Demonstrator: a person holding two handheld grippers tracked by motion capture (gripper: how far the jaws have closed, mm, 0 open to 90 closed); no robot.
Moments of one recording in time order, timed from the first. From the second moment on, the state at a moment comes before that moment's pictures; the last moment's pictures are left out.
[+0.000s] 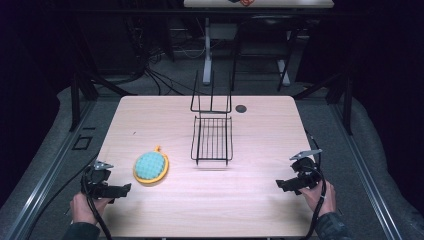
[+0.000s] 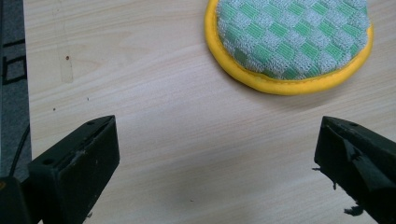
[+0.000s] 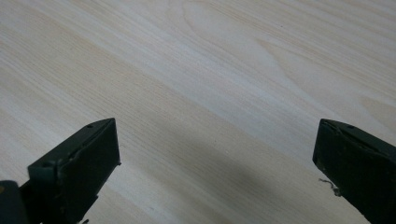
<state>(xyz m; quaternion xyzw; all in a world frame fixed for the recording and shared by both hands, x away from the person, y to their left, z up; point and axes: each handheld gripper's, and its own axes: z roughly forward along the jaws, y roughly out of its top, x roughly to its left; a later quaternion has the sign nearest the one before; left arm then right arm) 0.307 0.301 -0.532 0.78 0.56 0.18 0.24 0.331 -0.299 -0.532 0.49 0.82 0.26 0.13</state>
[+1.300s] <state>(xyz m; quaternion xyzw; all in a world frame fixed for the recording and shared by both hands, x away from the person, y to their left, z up) 0.385 0.253 -0.517 0.78 0.55 0.17 0.26 0.333 -0.284 -0.530 0.46 0.84 0.25 0.13</state>
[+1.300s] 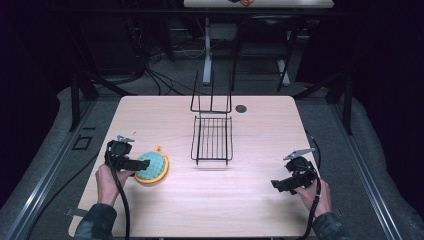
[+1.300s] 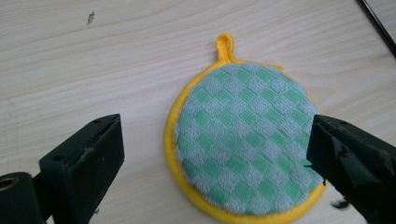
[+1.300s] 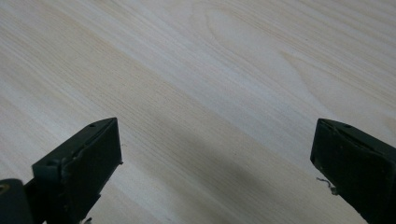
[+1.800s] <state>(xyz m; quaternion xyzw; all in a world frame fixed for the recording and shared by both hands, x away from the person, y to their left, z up) 0.412 0.252 -0.535 0.77 0.56 0.16 0.25 0.333 -0.281 -0.531 0.46 0.84 0.25 0.12</state>
